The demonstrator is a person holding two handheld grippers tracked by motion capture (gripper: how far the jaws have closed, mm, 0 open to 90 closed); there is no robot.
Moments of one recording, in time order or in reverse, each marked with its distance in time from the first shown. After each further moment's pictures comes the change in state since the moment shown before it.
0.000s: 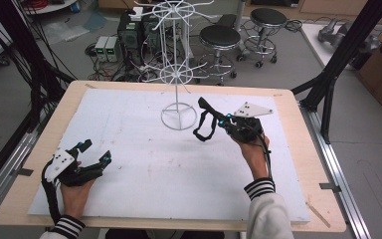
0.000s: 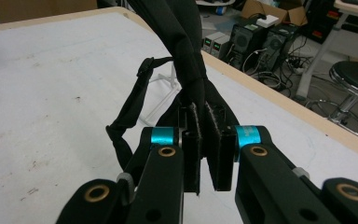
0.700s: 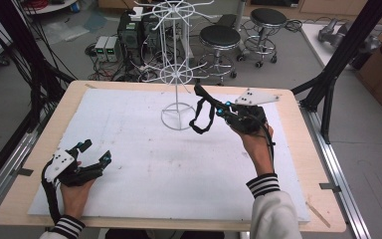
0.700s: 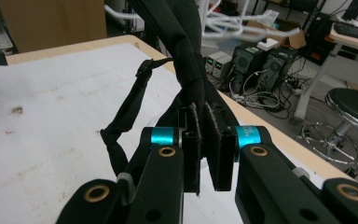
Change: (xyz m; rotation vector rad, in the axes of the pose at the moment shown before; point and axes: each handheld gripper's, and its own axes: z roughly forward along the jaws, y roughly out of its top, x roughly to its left) left arm 0.000 0.000 0.000 -0.001 0.000 -0.001; right arm 0.012 0.056 -0.026 -0.049 0.014 -0.032
